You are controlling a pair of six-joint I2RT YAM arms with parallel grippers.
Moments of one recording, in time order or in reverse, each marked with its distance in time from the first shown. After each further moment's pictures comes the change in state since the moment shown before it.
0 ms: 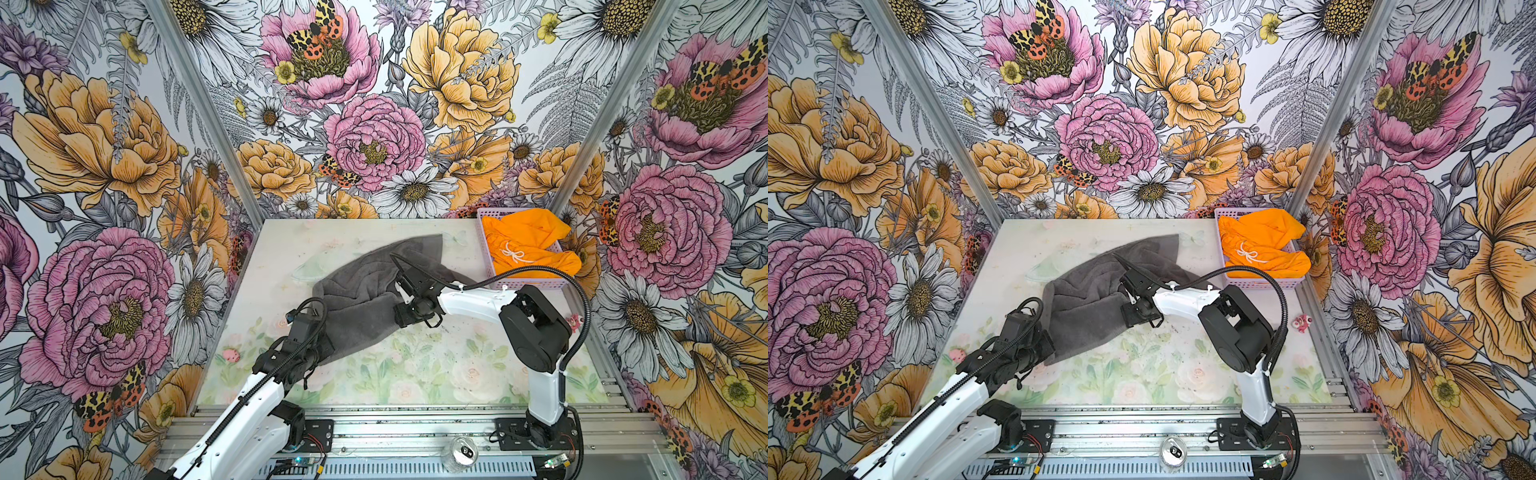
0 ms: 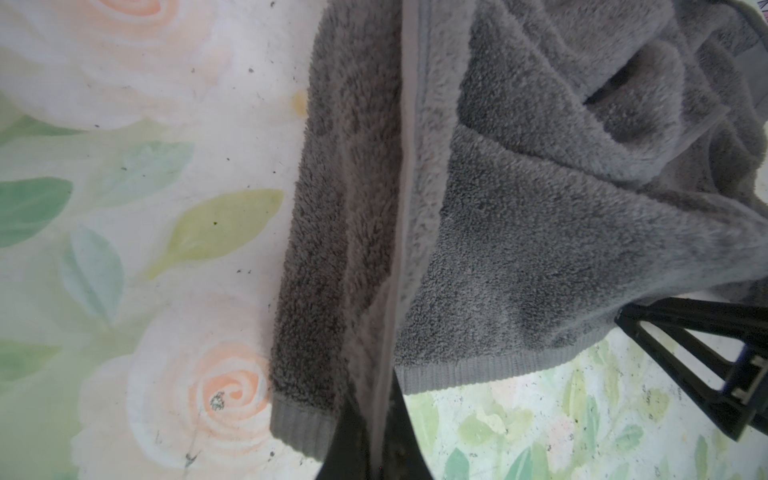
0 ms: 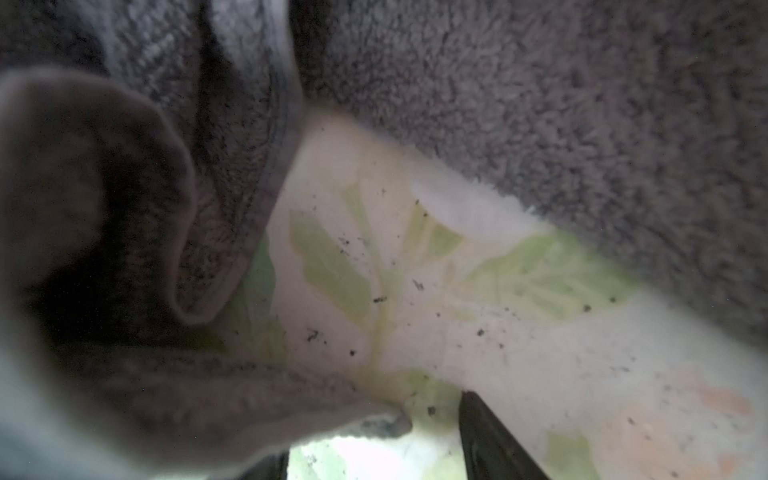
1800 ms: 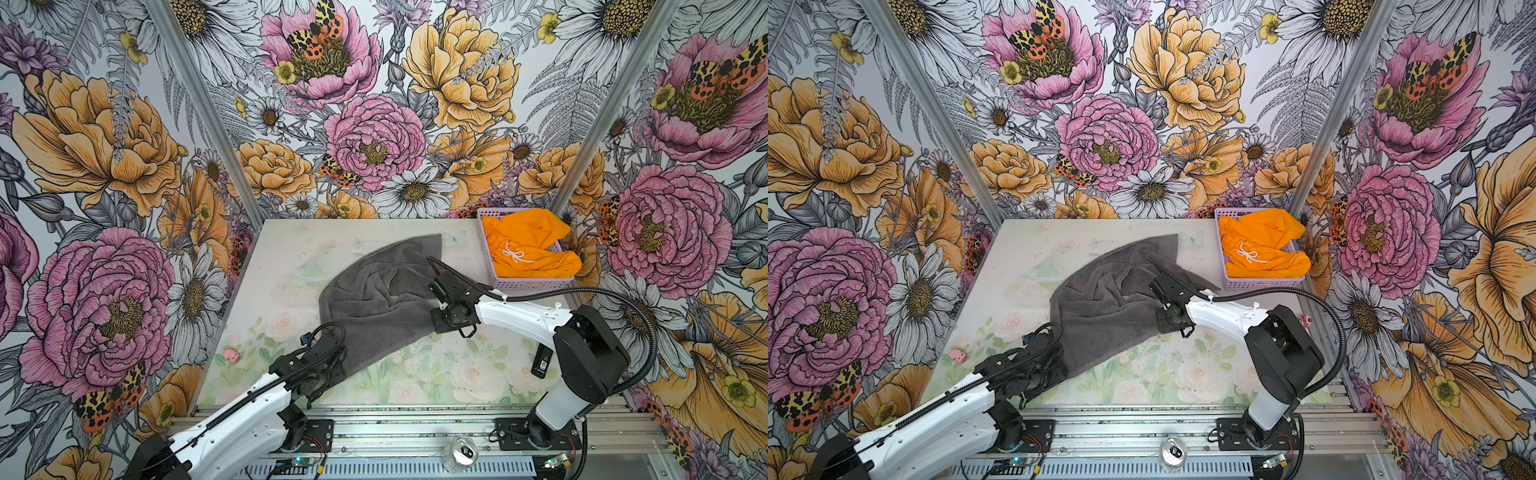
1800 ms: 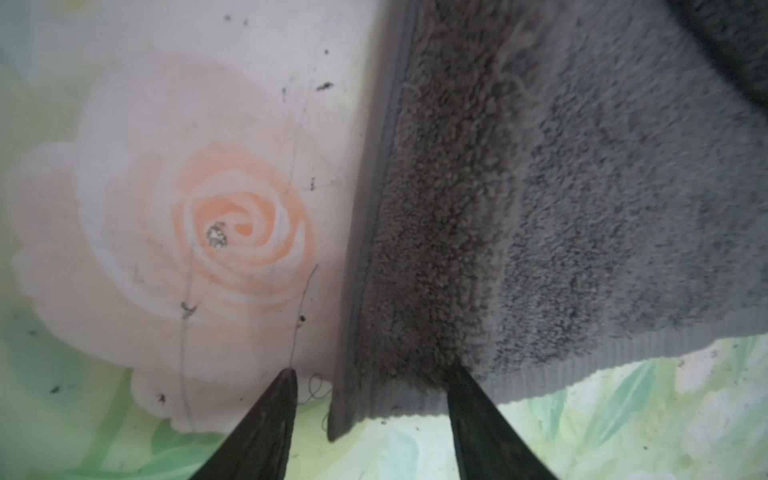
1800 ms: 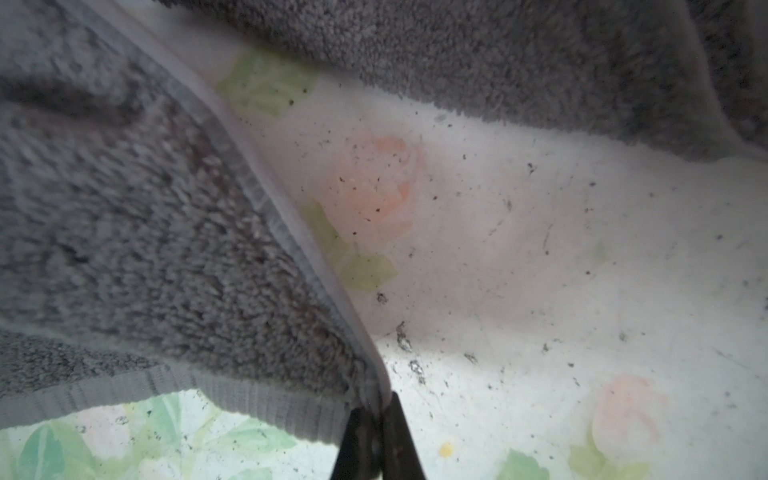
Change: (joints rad) left arm -0.318 0.062 -0.053 -0.168 -0.042 -0.260; right arm -0.096 -0.332 -0.269 -0.164 0.142 0.066
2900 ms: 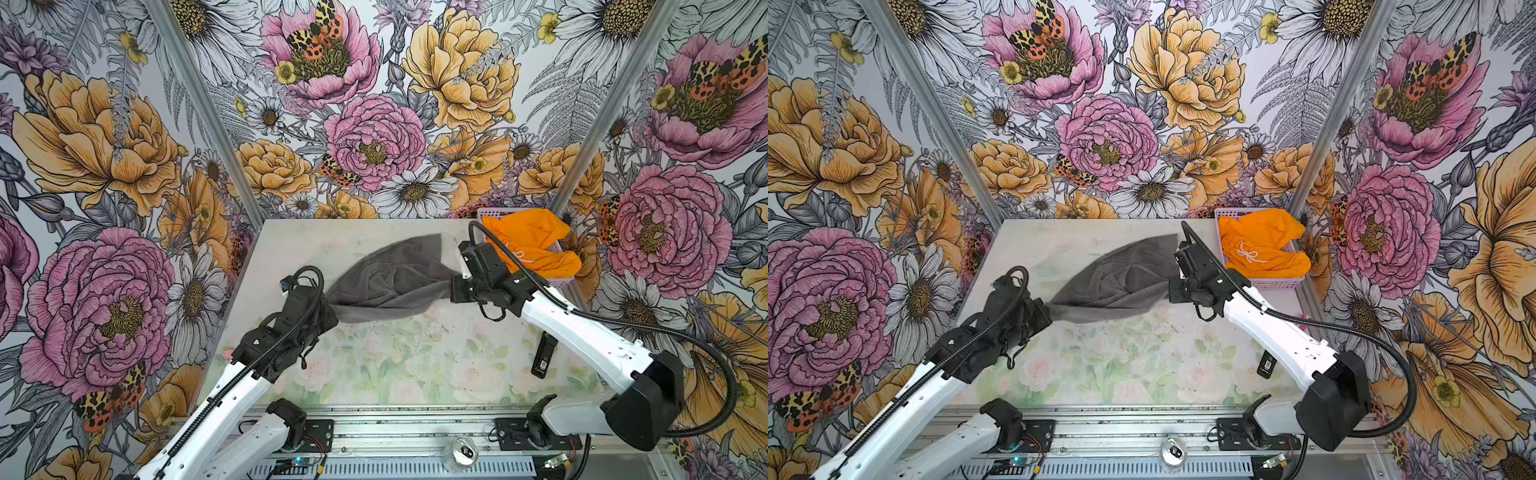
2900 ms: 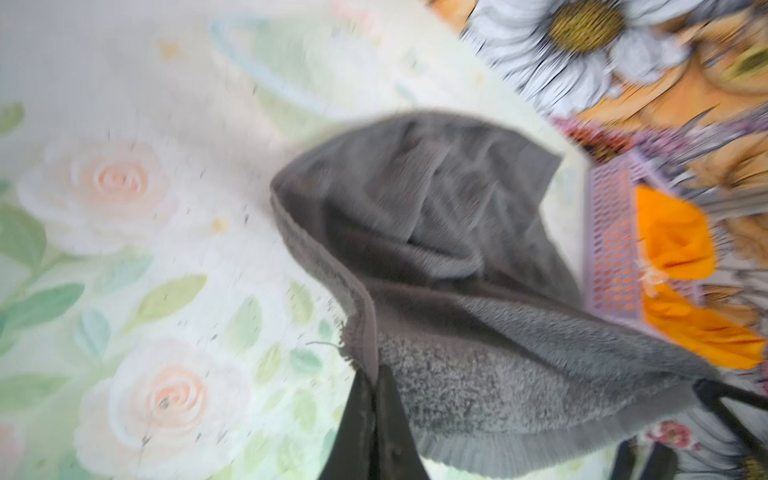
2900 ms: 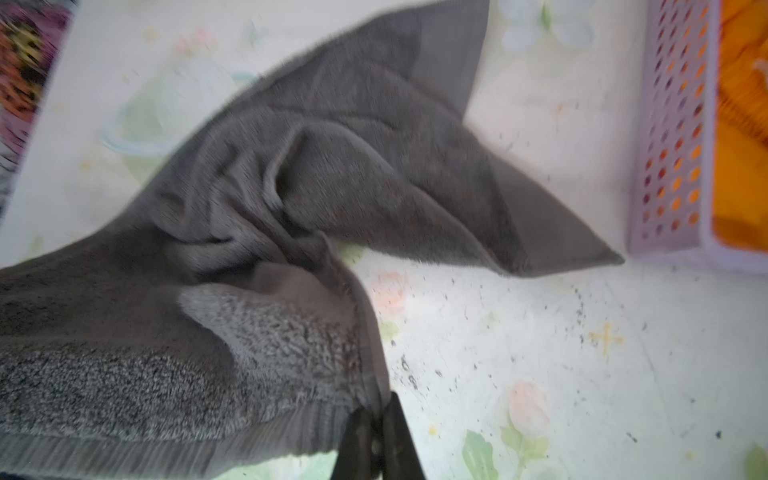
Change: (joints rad) left arm 0.159 0.005 0.595 -0.036 -0.130 0.250; right arm -0.101 -0.316 0.216 -0.097 -0.008 -0.019
